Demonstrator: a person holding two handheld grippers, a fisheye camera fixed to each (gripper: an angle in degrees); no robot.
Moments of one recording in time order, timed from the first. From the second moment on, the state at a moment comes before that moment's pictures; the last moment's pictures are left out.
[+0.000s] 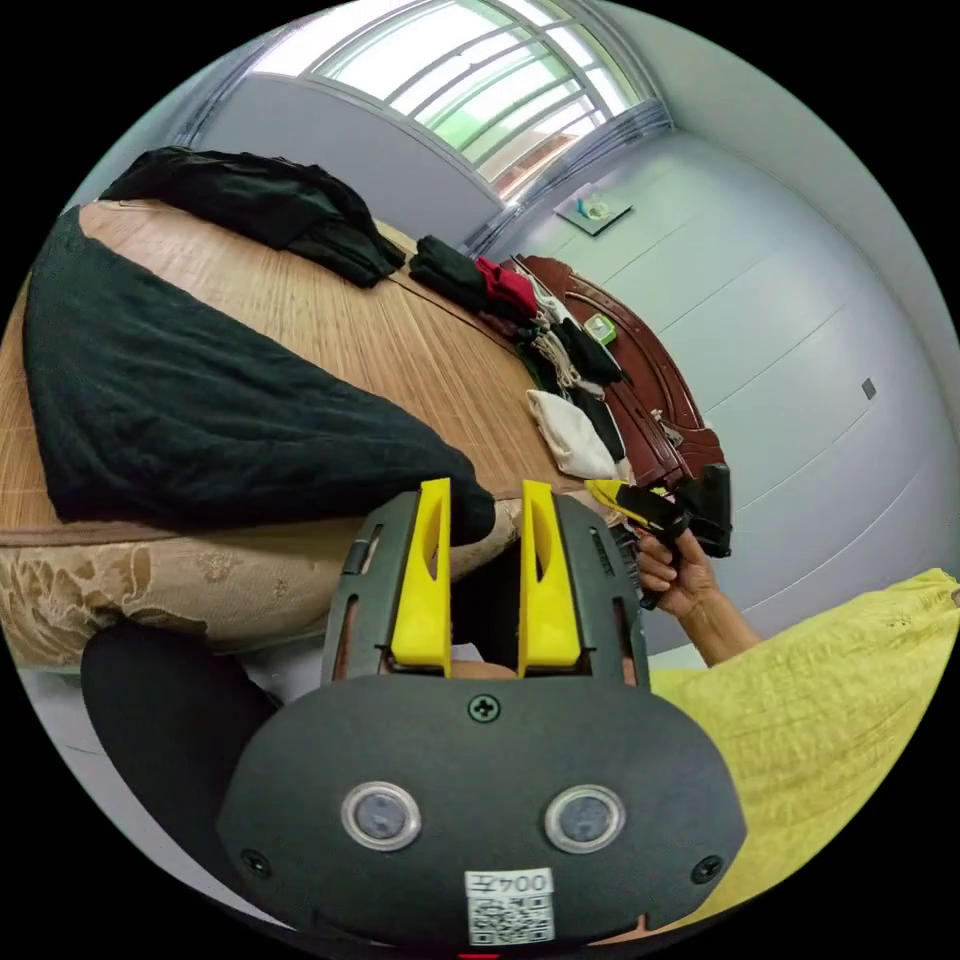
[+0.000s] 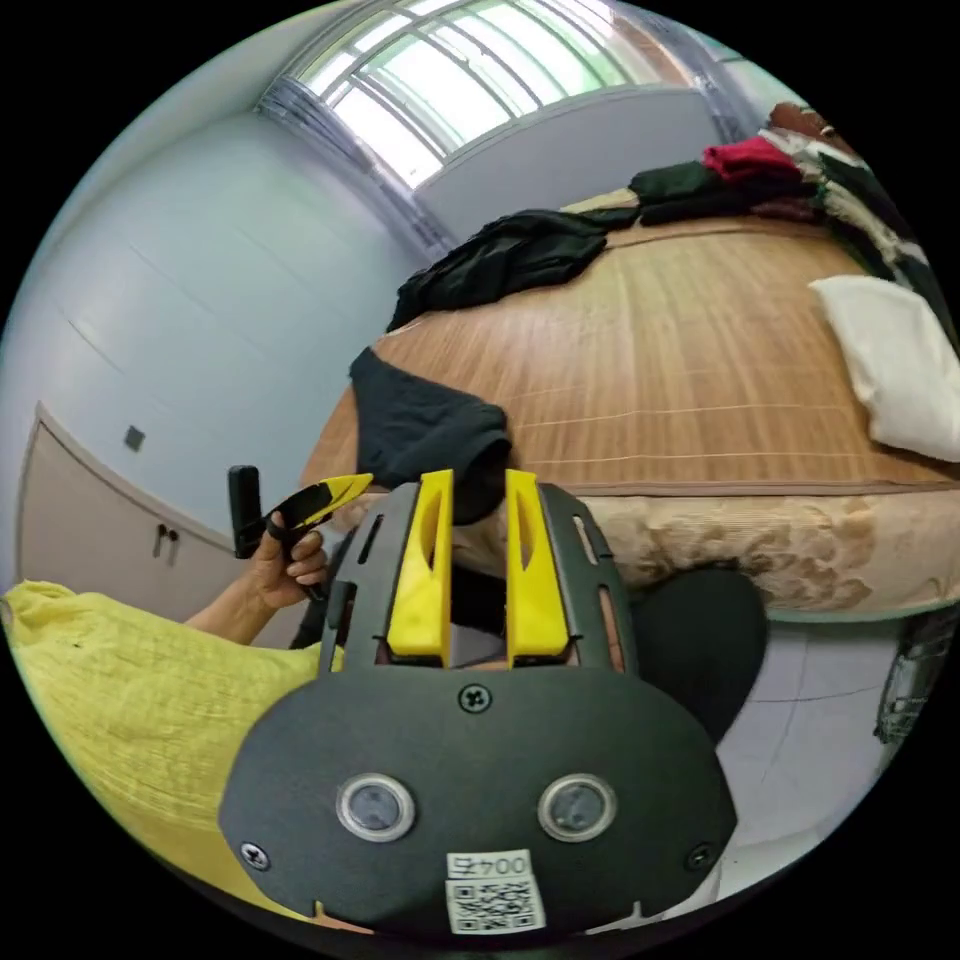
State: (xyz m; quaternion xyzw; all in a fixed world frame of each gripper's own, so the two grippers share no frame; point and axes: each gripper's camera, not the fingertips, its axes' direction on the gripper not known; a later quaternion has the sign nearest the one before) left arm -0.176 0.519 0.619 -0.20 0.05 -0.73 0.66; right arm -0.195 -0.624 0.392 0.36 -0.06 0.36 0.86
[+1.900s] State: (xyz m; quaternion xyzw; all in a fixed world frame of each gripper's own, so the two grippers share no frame) left arm -0.312 0.627 0.458 0.00 0.07 -0.79 0.61; right arm 0.016 -0.736 0.423 0.36 -0.36 0.26 0.82
